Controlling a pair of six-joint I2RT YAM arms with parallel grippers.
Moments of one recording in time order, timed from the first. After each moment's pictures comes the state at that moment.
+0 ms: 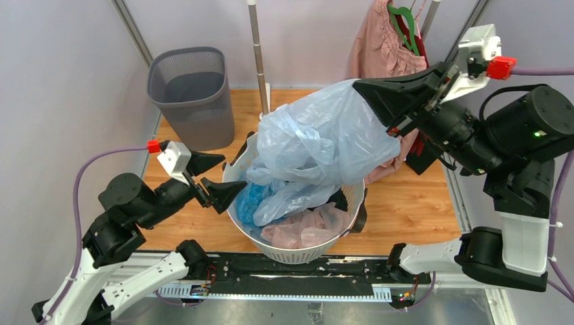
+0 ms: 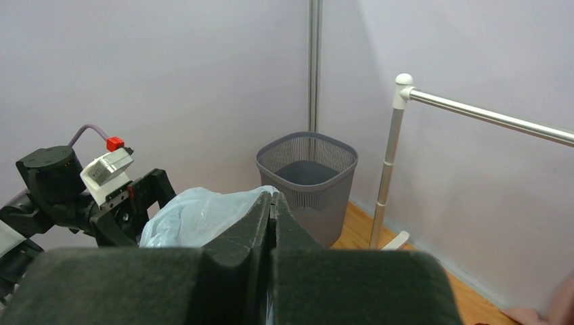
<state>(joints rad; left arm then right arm) -0.80 0.53 1.10 -0.56 0.06 -0.15 1.07 1.22 2.24 -0.69 0.11 -0.02</state>
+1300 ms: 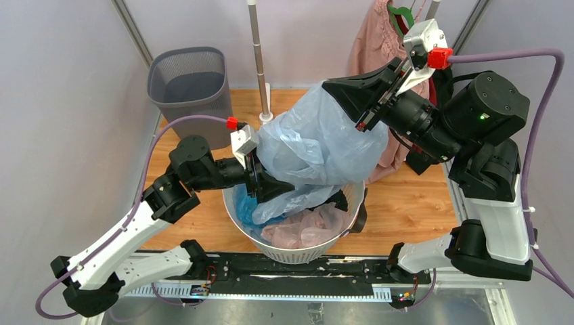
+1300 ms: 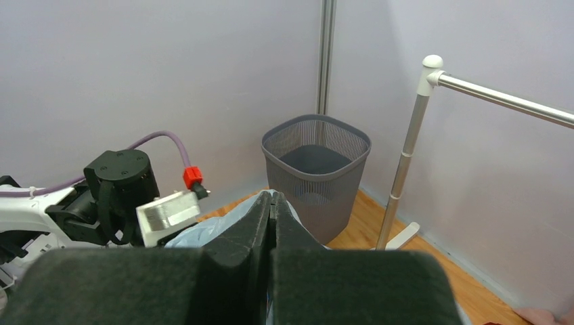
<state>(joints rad) -0.83 0.86 1.09 -0.23 0.53 -0.21 1.07 1.30 2.25 -0.68 0.08 -0.02</state>
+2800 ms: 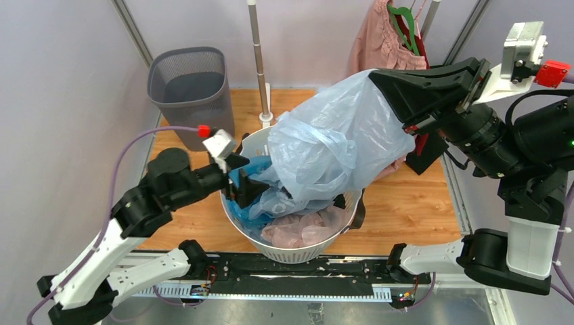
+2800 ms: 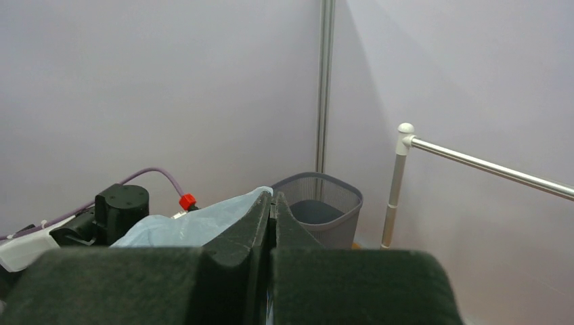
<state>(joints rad) -0.83 0.80 1.15 -0.67 0.09 -0.15 1.07 1.19 2.25 -0.61 0.08 -0.05</state>
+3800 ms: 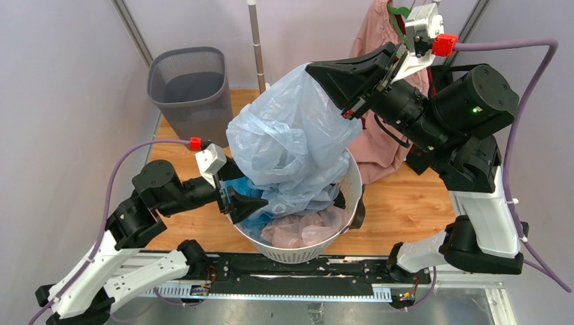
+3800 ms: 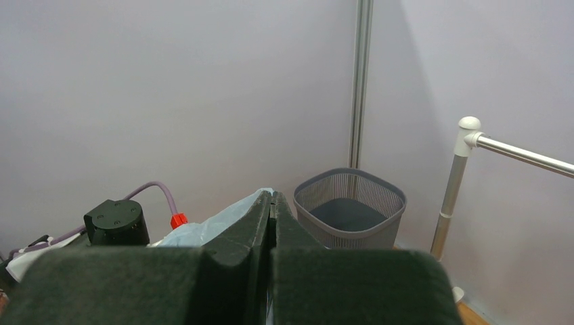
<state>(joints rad) -0.83 0.62 1.06 -0.51 0.35 -0.16 1.07 1.36 2.25 -0.48 0.00 0.03</state>
